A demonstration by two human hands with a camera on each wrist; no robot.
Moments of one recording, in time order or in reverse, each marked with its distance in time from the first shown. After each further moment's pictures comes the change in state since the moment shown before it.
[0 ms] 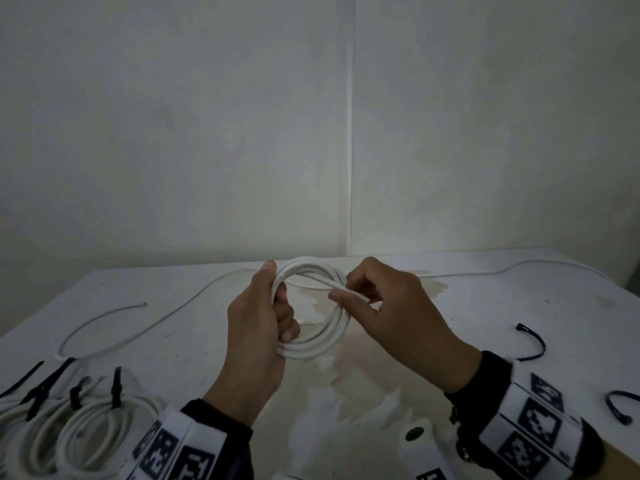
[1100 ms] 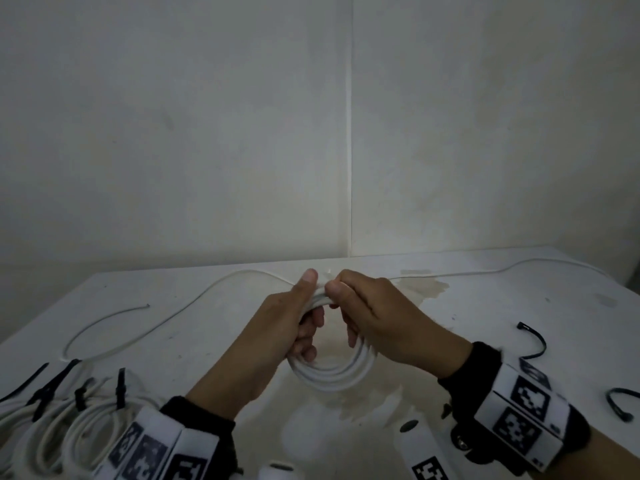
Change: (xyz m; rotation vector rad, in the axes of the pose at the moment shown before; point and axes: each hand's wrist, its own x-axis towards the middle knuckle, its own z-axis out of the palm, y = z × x) left_hand -0.006 0.009 -0.004 0.516 -0.367 -0.104; right_hand 0.007 -0.013 0.001 0.192 -0.307 0.133
